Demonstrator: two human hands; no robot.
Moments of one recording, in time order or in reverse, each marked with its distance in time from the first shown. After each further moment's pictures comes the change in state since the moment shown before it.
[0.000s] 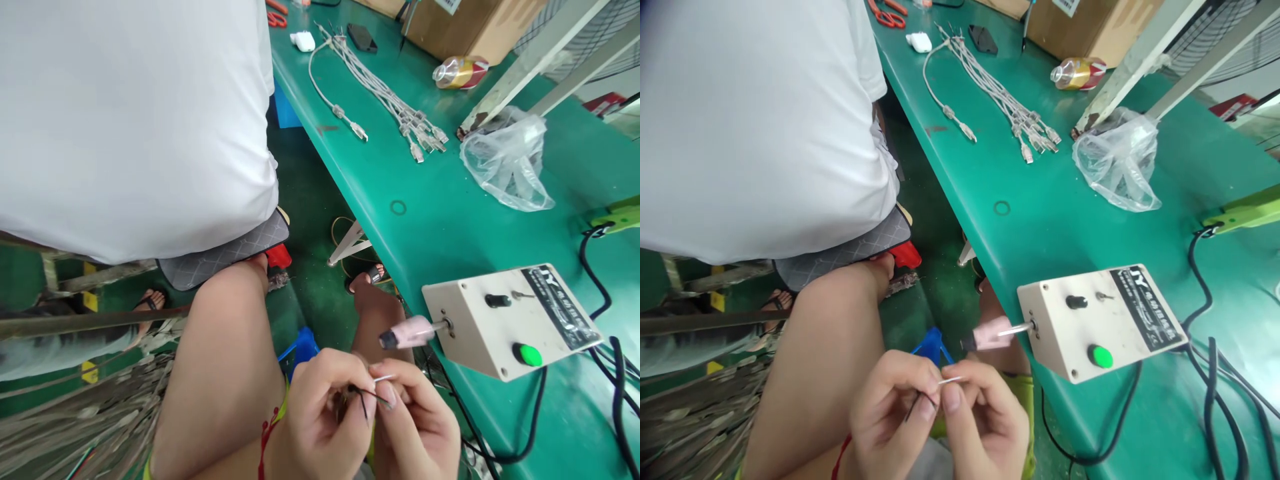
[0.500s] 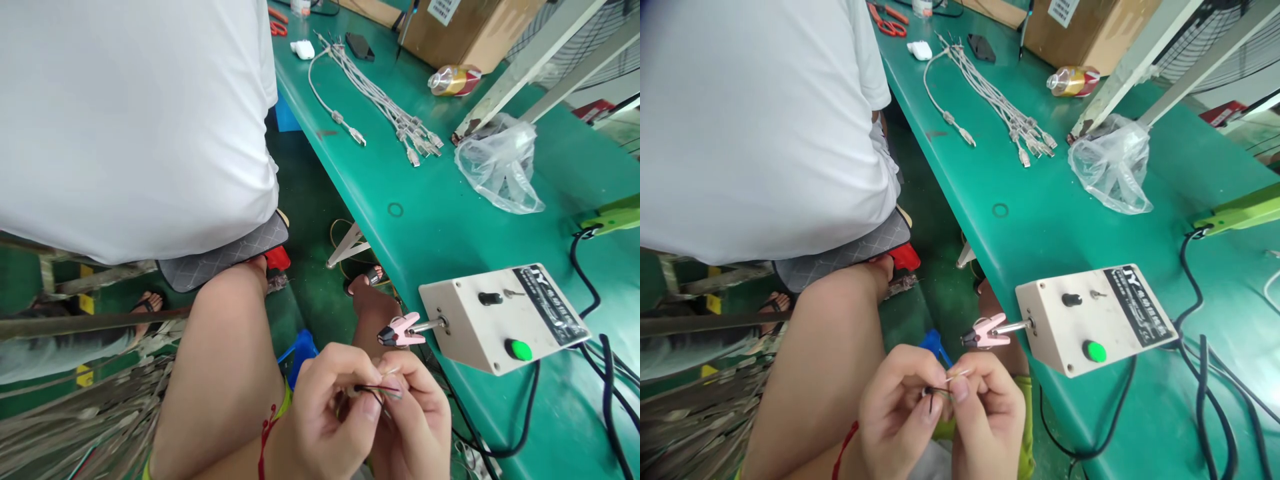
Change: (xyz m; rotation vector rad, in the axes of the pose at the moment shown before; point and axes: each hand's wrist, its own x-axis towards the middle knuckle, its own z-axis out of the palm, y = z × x) left_hand -0.003 -0.009 -0.001 -0.136 -0.132 -0.069; right_hand 0.009 -0.005 0.002 0.096 0.010 0.097
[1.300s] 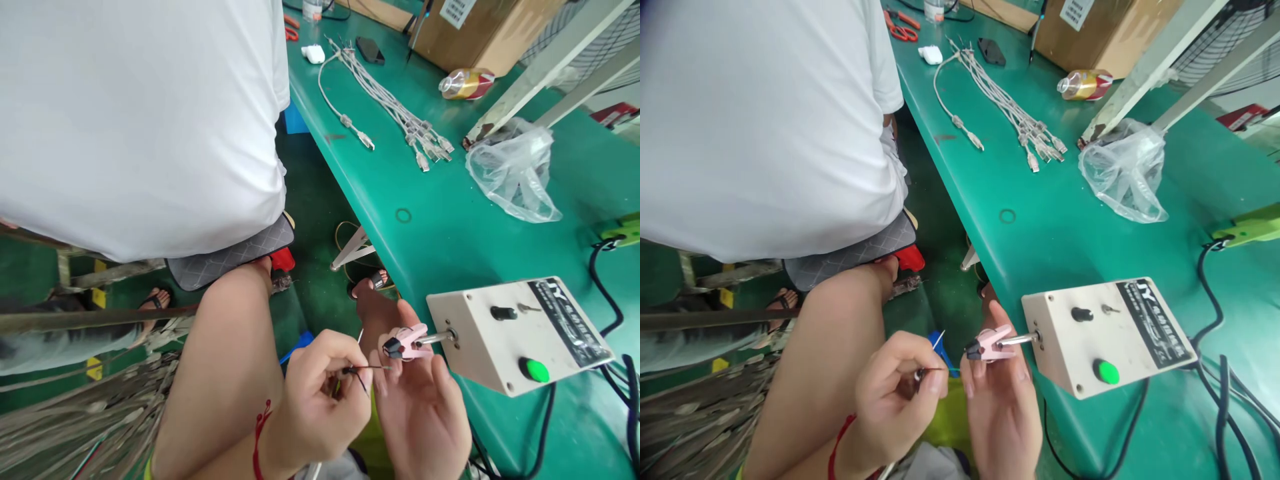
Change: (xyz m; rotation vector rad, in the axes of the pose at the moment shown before) left_hand 0.028 0.010 -0.009 0.369 0.059 0.138; right_hand 0.042 -0.004 -0.007 0.248 -0.079 0.065
